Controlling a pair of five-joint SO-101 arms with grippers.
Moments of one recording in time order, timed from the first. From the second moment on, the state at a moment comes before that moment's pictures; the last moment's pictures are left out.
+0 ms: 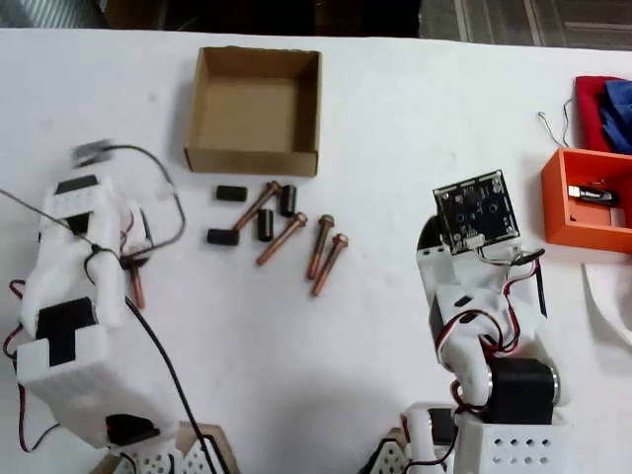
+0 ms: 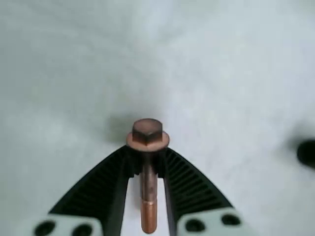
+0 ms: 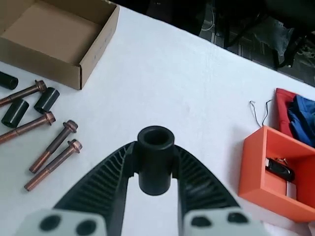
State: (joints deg) left arm -23.6 12.2 20.1 64.0 -1.4; right arm -2.9 -71.1 43.5 65.8 21.3
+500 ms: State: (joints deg) left arm -15.8 12.0 14.8 72.0 -10.7; right arm -2.9 -71.0 67.3 41.9 3.3
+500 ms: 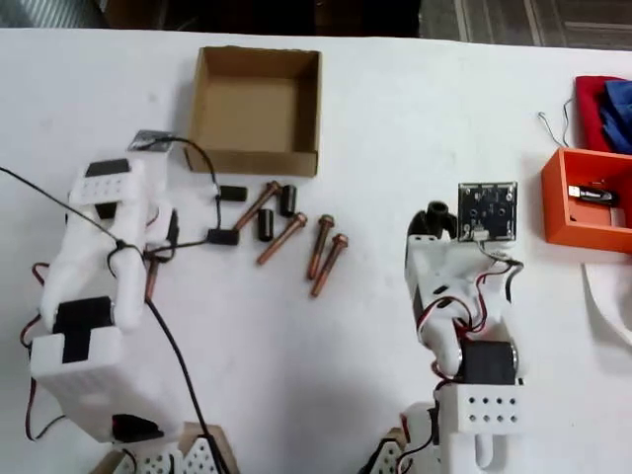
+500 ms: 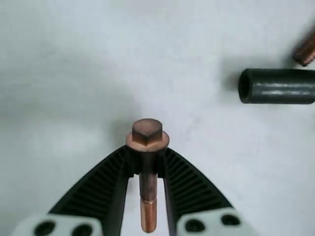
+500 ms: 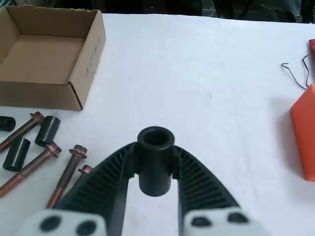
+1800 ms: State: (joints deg) left arm -9.6 21.1 12.4 68.0 -10.7; right arm -2.9 -71.0 69.3 42.5 3.0
